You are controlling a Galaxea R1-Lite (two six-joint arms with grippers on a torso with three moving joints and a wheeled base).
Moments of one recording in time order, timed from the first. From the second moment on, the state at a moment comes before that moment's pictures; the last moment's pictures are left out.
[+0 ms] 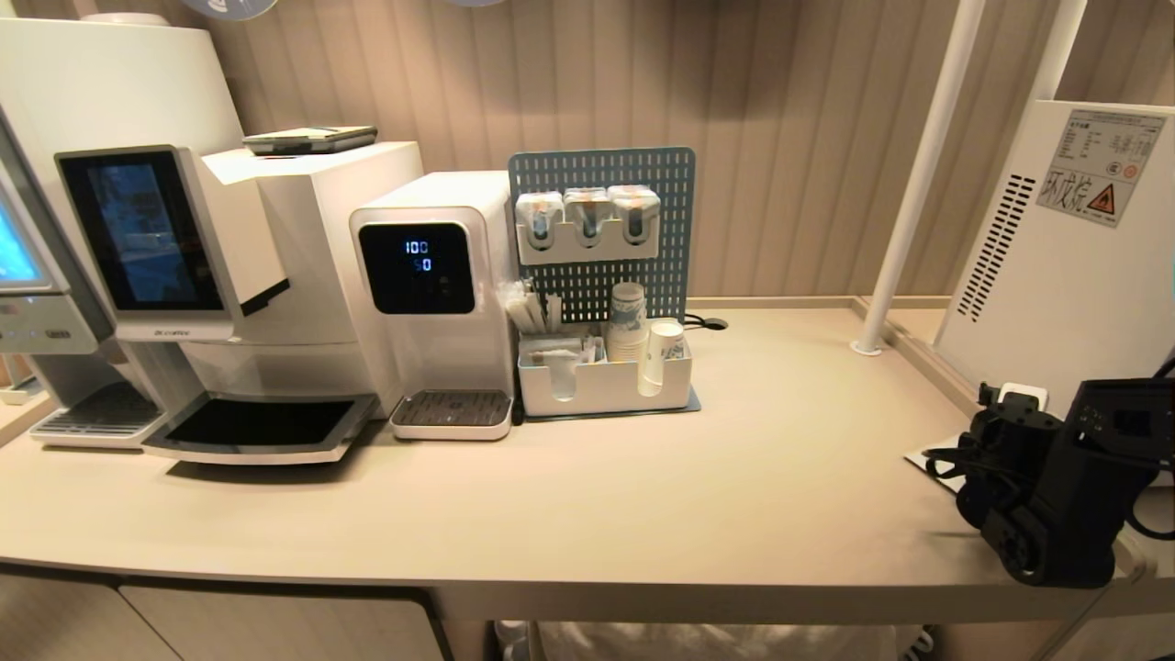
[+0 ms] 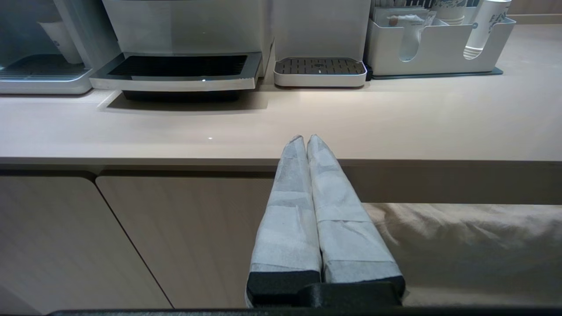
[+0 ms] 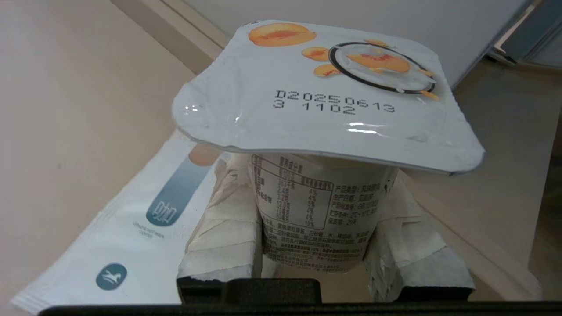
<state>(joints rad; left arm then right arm) 0.00 0.00 0.00 0.00 -0.01 0.00 -0.15 2.47 -0.75 -1.49 -0.75 -0.13</state>
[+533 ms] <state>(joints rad) 0.00 0.00 0.00 0.00 -0.01 0.00 -0.20 2.45 -0.76 -1.40 -0.56 -0.12</state>
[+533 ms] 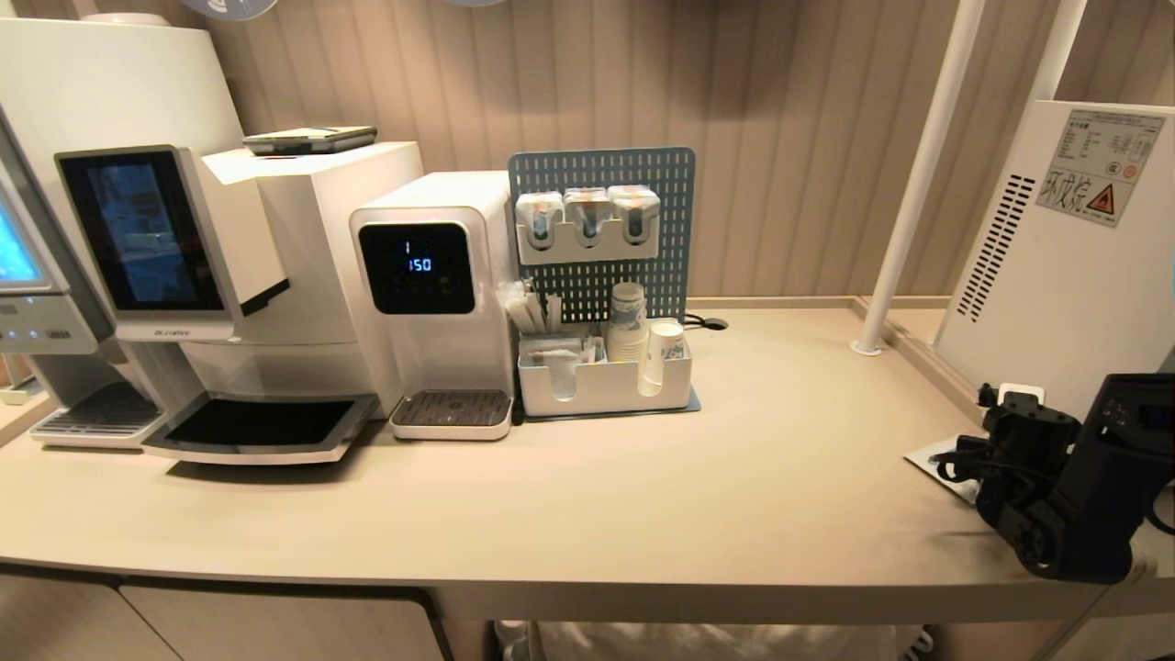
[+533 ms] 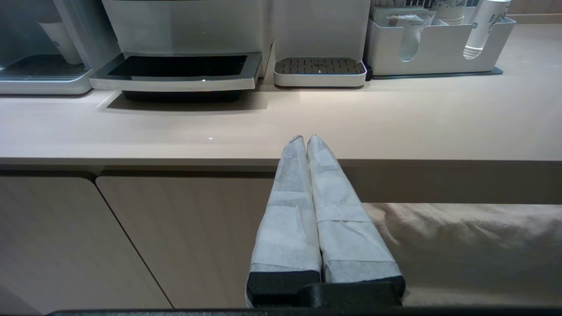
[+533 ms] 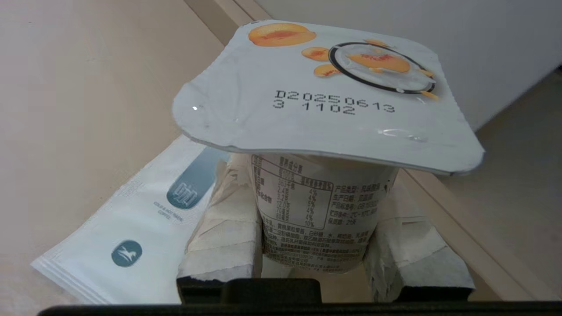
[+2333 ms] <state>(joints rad) 0.00 0.00 0.00 0.01 0.00 0.01 -0.27 2.65 -1.30 -1.01 -0.27 -0.18</state>
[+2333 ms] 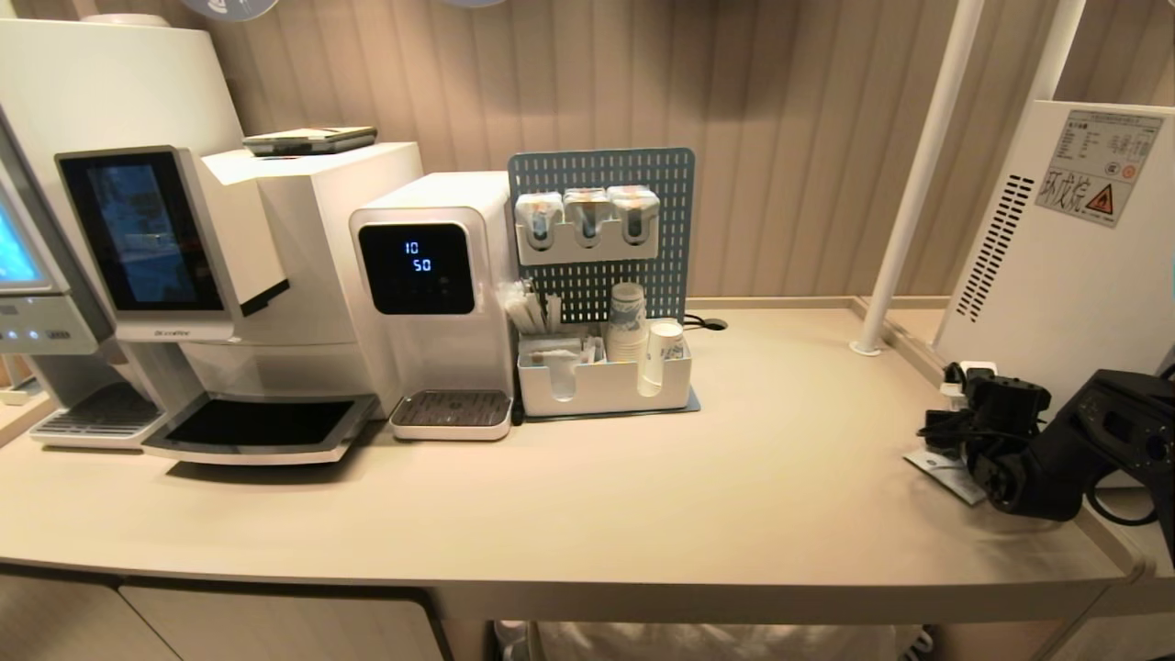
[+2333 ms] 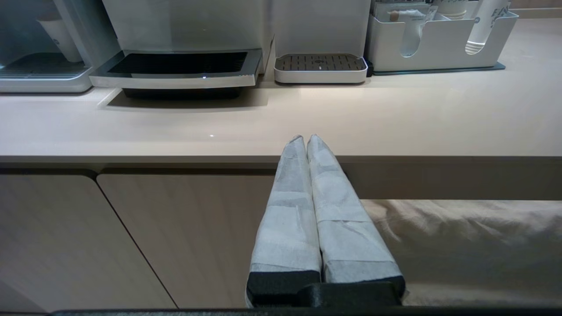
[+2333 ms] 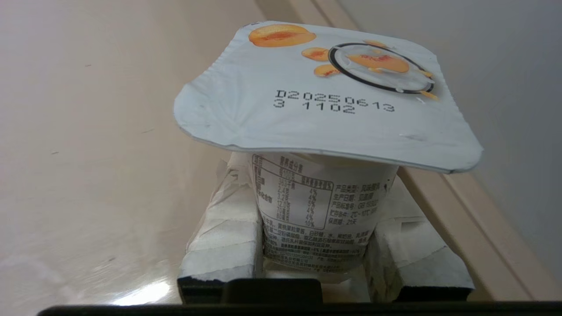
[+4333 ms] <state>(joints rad) 0.00 0.00 0.00 0.01 0.00 0.01 -0.21 2.39 -0.89 -1.15 -0.23 -0.16</state>
